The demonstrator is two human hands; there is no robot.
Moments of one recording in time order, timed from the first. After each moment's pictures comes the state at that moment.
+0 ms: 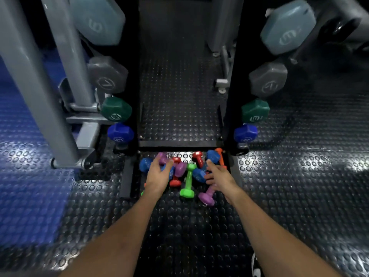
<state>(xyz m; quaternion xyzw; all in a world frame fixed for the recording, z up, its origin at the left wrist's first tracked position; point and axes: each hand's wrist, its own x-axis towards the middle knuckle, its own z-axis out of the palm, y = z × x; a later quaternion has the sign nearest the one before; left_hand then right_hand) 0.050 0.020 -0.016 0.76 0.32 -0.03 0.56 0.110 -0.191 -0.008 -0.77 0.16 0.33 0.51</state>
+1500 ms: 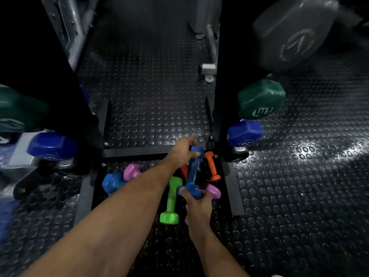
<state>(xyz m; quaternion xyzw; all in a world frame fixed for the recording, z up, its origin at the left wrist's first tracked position) 0.271 -0.050 -0.137 0.89 0.03 -0.15 0.44 0.118 -0.160 -0.168 -0.64 0.35 0.14 0.67</state>
